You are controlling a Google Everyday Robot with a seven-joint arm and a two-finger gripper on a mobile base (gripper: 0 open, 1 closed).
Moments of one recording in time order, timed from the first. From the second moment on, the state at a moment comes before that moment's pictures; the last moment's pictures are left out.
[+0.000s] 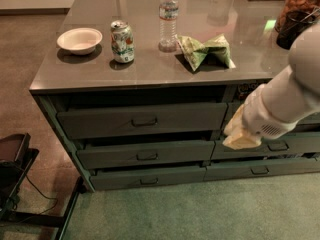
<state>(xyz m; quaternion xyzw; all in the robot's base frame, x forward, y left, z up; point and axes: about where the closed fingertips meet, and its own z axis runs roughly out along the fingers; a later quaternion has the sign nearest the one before) 0.440 -0.182 0.825 -0.60 0.78 0.03 0.18</state>
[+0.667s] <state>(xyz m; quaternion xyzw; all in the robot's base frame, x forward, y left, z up) 0.445 -0.153 0.725 -0.61 0.77 0.07 0.18</state>
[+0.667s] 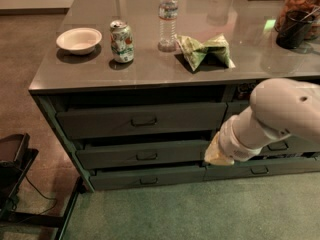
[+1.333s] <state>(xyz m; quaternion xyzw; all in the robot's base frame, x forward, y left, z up) 0.441 -0.152 0.697 -0.62 0.77 0.07 0.16</state>
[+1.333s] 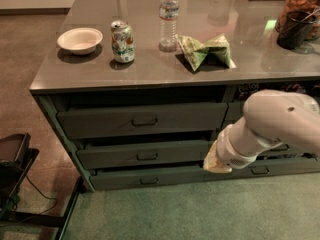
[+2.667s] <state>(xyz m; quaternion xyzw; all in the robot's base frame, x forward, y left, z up) 0.463 -0.145 0.447 -0.56 0.78 0.13 0.23</state>
